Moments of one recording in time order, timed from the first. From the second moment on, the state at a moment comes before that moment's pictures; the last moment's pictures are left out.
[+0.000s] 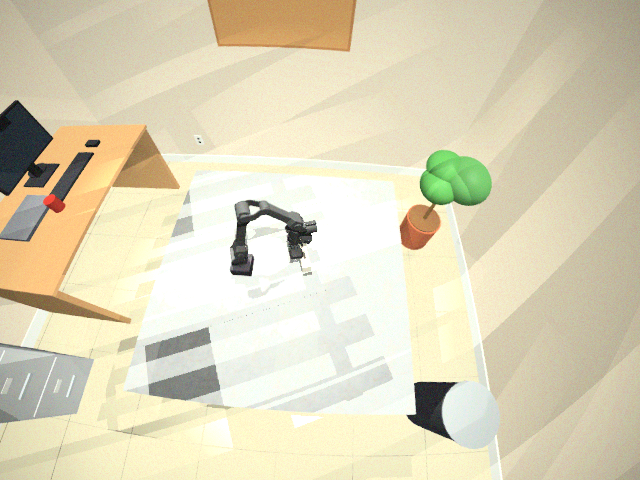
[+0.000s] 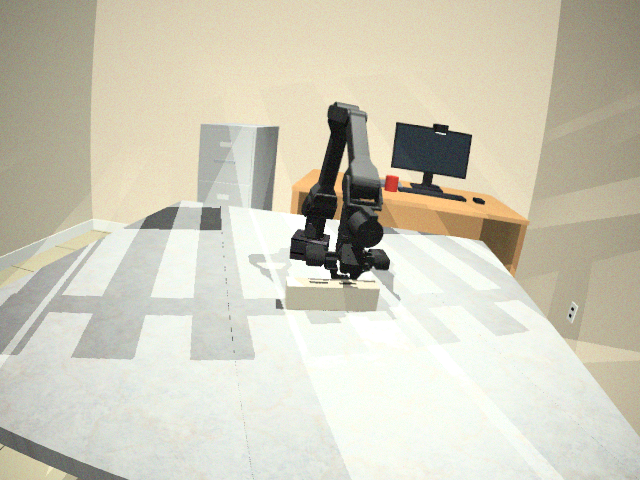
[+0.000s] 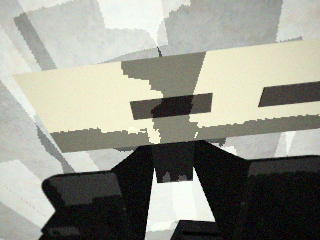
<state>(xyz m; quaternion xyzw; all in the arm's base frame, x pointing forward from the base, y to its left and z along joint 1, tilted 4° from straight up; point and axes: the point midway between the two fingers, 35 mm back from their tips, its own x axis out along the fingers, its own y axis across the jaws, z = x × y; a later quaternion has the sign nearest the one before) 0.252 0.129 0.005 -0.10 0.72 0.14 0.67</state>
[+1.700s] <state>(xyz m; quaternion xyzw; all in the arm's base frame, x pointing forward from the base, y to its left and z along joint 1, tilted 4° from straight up) 0.245 0.127 0.005 -0.10 0.71 0.14 0.68</state>
